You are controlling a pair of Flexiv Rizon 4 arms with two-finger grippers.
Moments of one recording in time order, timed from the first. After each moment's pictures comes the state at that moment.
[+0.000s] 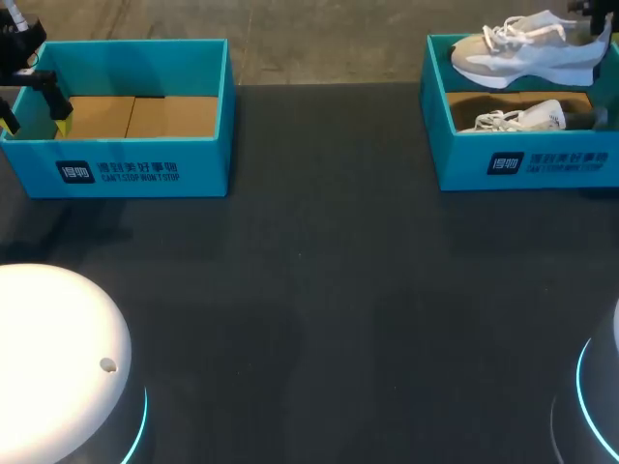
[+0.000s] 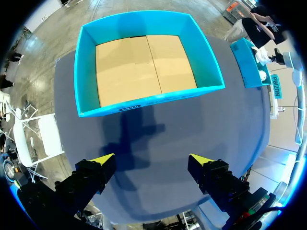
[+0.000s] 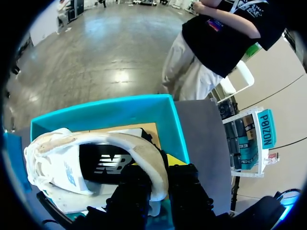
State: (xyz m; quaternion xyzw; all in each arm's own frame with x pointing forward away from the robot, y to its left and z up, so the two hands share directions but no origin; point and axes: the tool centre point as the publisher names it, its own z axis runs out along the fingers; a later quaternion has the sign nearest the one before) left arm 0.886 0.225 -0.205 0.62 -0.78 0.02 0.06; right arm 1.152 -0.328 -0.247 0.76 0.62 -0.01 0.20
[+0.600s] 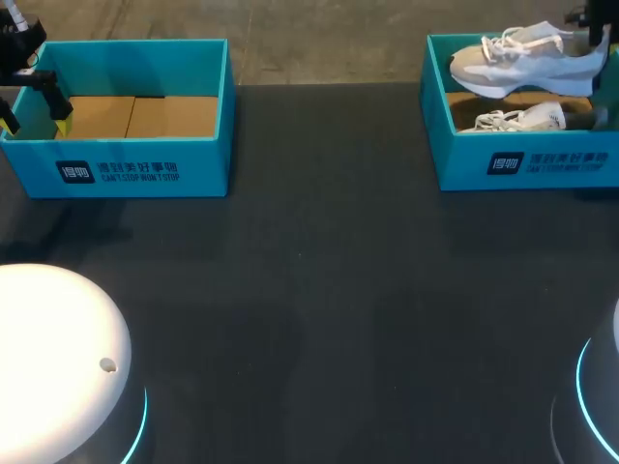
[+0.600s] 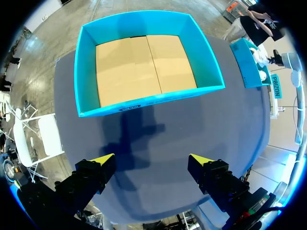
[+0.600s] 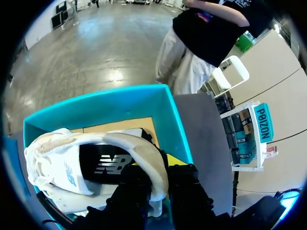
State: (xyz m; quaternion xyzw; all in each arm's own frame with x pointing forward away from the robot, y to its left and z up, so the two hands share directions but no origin) left arm 0.886 0.225 -0.205 0.62 -0.78 0.02 0.06; right arm 1.141 -0.329 -0.264 0.77 0.60 -0.03 0.21
